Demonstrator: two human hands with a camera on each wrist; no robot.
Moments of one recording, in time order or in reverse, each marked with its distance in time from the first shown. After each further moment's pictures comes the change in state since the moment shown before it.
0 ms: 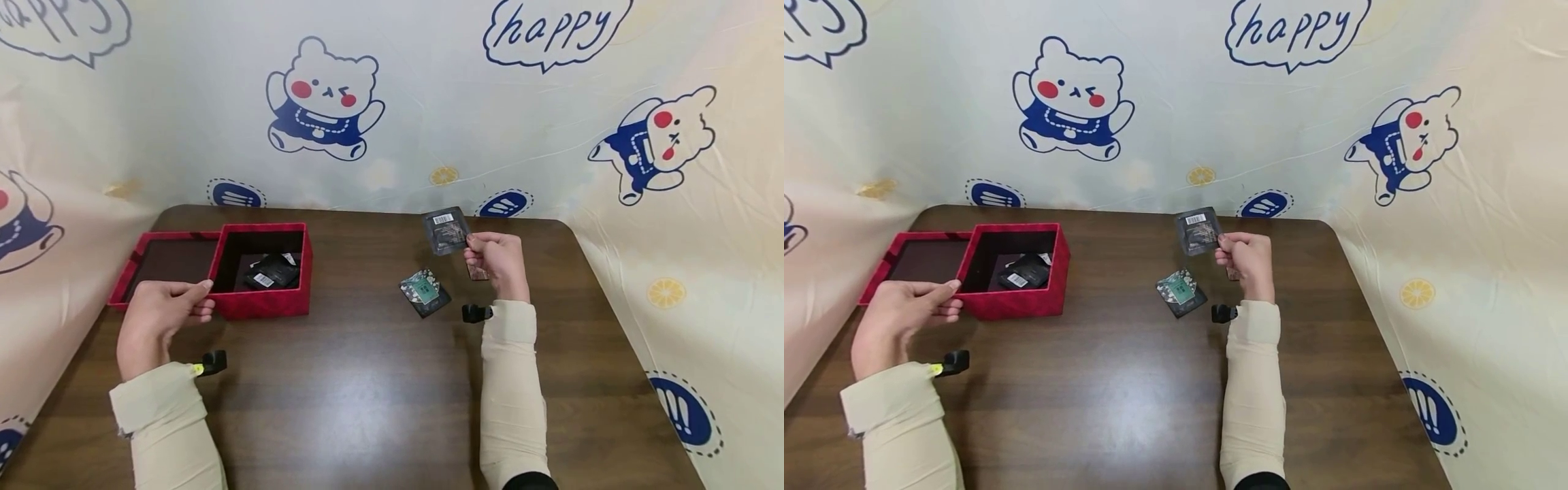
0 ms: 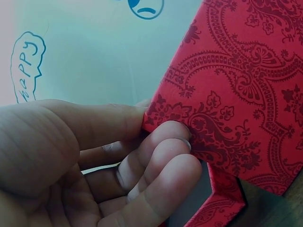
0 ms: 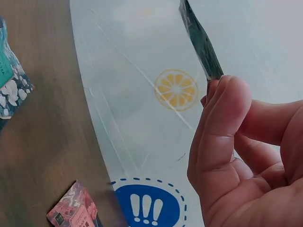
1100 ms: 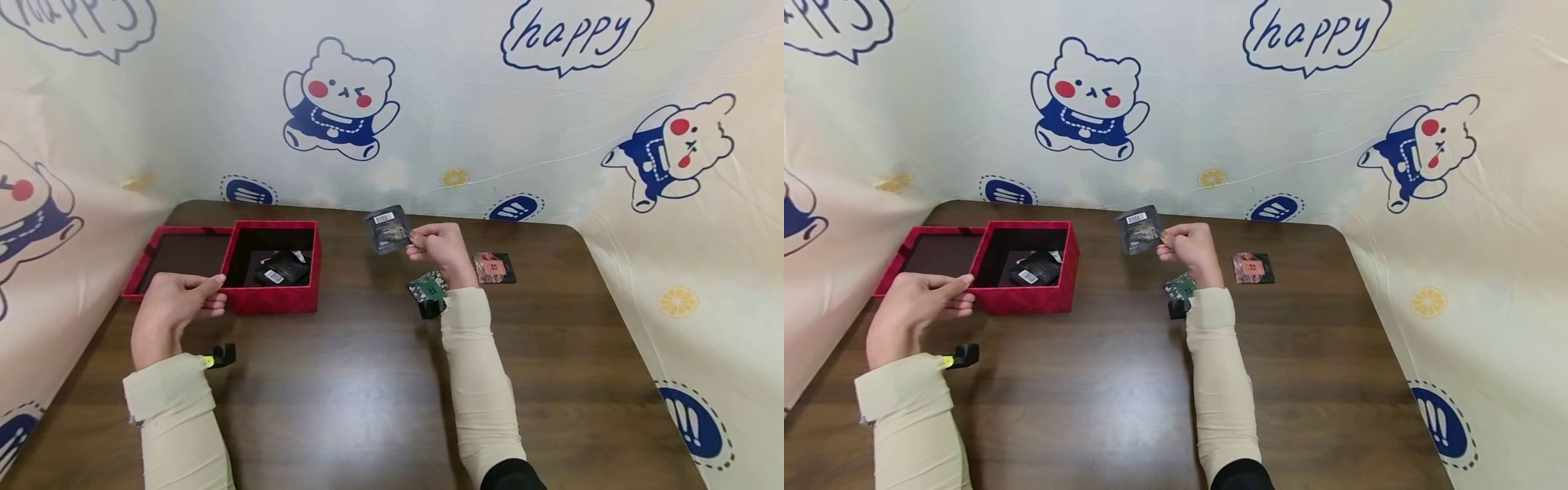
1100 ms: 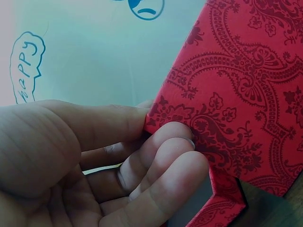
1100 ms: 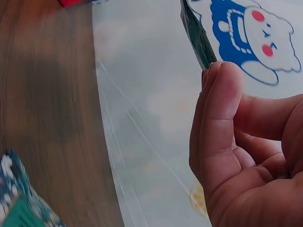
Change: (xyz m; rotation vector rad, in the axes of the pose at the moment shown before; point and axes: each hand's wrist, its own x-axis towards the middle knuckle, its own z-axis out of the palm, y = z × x) left_hand 0.001 0.000 -0.005 0.009 -0.022 0.037; right_hand 0.002 -0.002 0.106 -0.056 -0.282 -0.035
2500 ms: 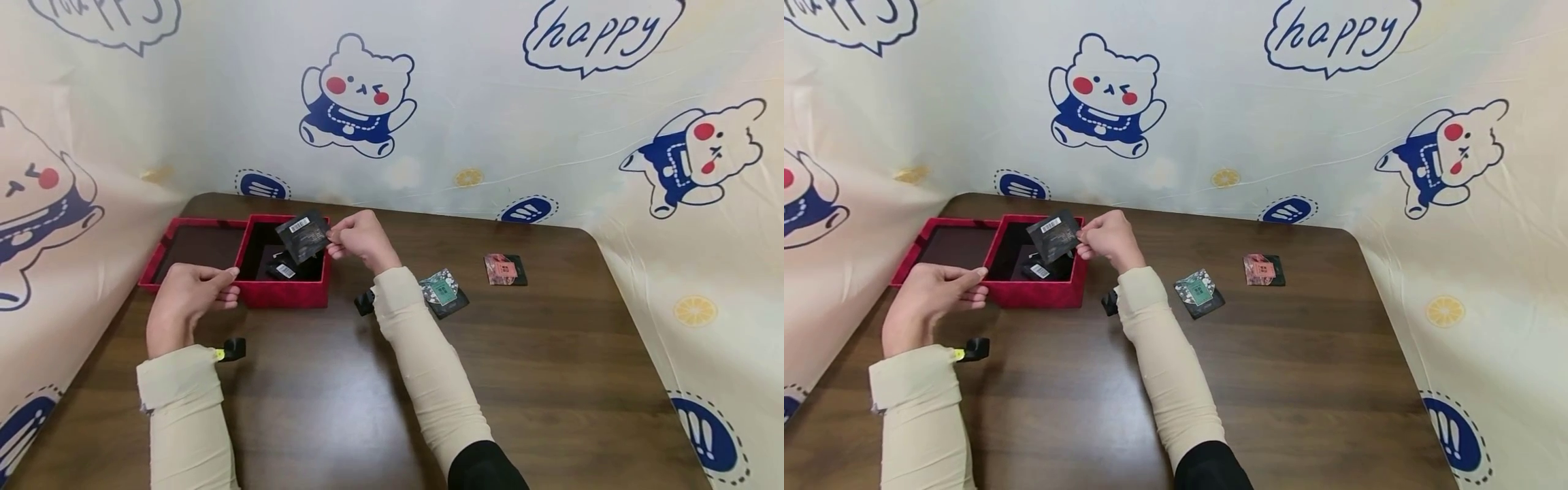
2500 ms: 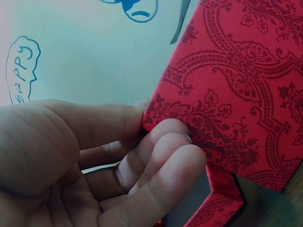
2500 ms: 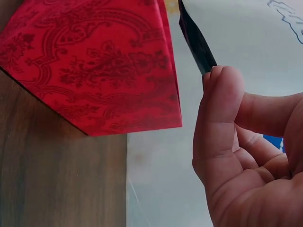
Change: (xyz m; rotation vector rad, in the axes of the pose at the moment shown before) left_hand 0.000 -0.001 -0.002 0.010 -0.005 0.019; right_hand 0.012 -0.009 0.148 -0.180 -0.214 0.014
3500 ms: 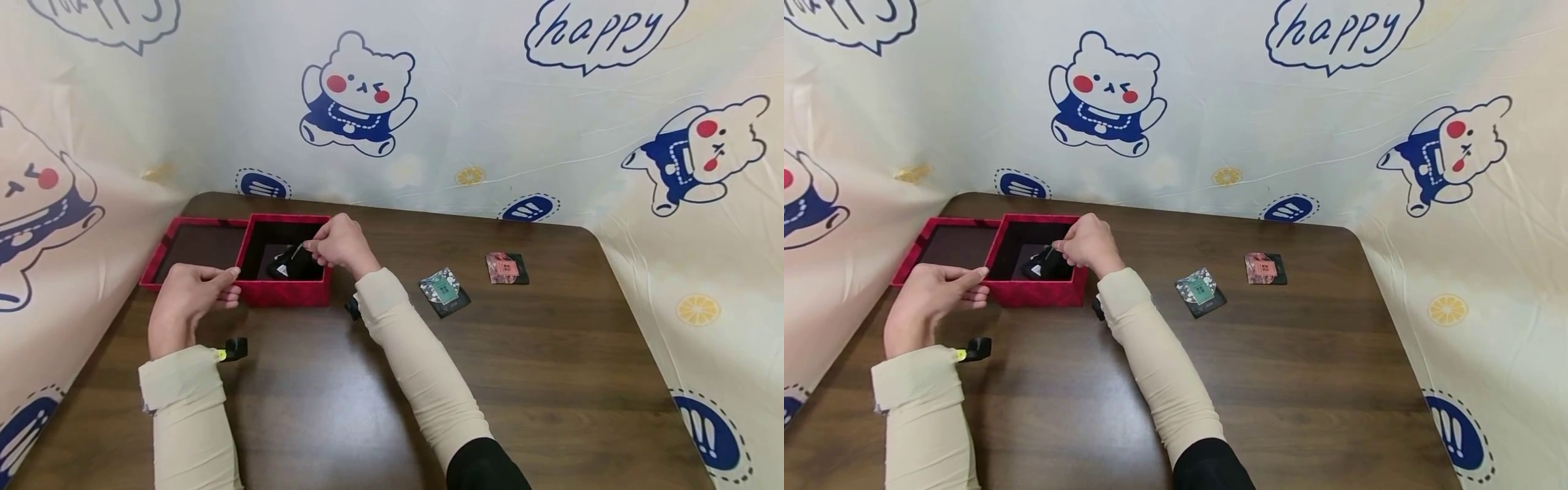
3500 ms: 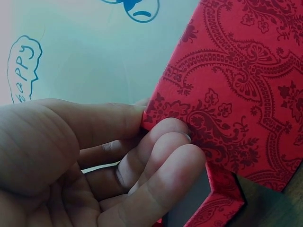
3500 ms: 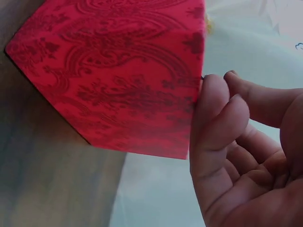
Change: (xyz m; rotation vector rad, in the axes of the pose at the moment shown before) left_hand 0.001 0.002 0.000 0.040 0.005 -0.021; right_hand 0.000 -0.007 0.031 -0.476 -0.018 -0.052
